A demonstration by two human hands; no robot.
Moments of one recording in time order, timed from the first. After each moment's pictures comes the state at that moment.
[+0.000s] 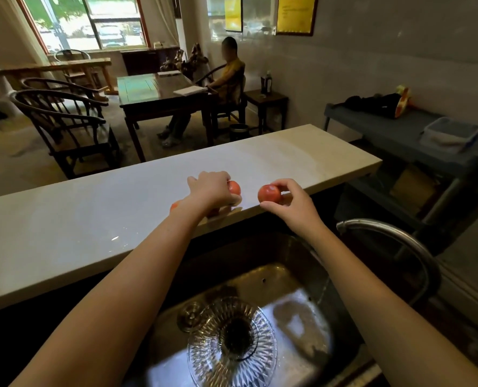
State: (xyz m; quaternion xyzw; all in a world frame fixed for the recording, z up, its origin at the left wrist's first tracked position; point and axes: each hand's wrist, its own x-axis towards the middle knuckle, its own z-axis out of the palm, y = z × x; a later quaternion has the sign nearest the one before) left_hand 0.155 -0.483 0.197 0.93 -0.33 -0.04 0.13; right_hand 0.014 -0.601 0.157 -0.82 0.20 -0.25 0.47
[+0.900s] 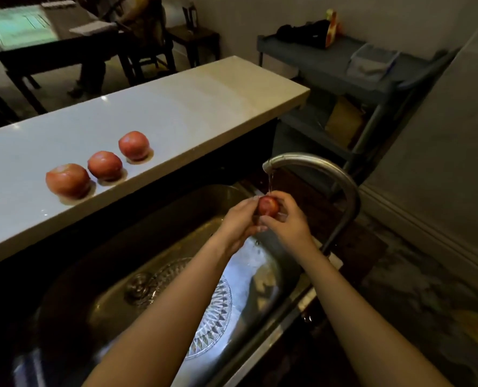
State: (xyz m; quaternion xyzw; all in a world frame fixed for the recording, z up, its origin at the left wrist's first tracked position) left_hand -0.008 -0.570 0.043 0.55 -0.14 -0.53 0.63; right_hand -0.115 -0.635 0.028 -0.69 0.34 -0.27 0.58
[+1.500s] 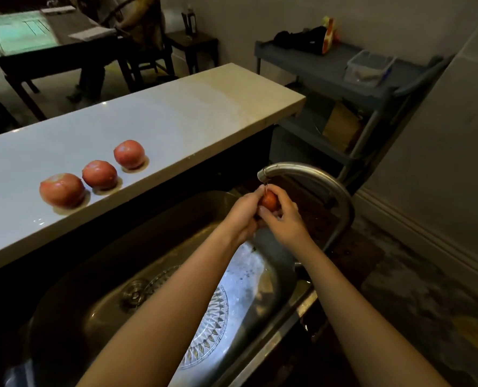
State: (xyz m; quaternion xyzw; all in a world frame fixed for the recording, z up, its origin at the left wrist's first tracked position) left_hand -0.007 -0.605 0.056 0.50 -0.11 -0.56 0.65; right_hand -0.111 -0.644 0.049 -0.73 0.32 -0.25 0.55
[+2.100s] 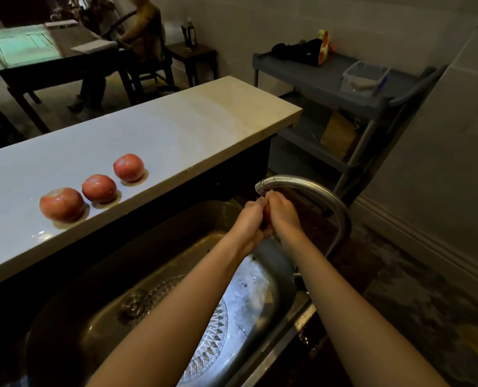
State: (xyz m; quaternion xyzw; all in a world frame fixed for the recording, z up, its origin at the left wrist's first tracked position) left_hand -0.022 -0.615 0.069 0.54 -0.10 -0.53 0.65; right_hand -0.078 -0.663 0.066 -0.64 0.44 -0.24 0.58
